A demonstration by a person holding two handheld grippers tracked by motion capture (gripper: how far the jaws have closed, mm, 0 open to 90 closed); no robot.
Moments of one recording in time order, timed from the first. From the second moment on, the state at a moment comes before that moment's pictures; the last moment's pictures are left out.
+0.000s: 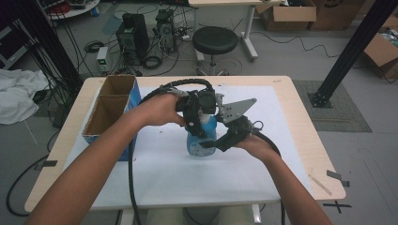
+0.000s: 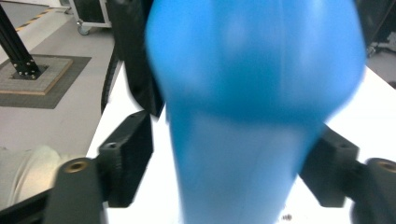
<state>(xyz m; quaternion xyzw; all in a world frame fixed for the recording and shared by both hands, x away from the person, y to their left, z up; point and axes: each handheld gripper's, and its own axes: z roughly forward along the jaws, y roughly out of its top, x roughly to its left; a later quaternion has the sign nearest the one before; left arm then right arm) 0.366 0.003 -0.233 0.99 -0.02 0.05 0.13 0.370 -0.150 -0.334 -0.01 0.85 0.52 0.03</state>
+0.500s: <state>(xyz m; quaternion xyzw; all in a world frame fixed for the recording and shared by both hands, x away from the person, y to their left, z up) 0.366 0.026 -0.220 0.99 0.02 0.07 0.12 0.369 -0.212 -0.335 0.08 0.88 0.46 0.05</state>
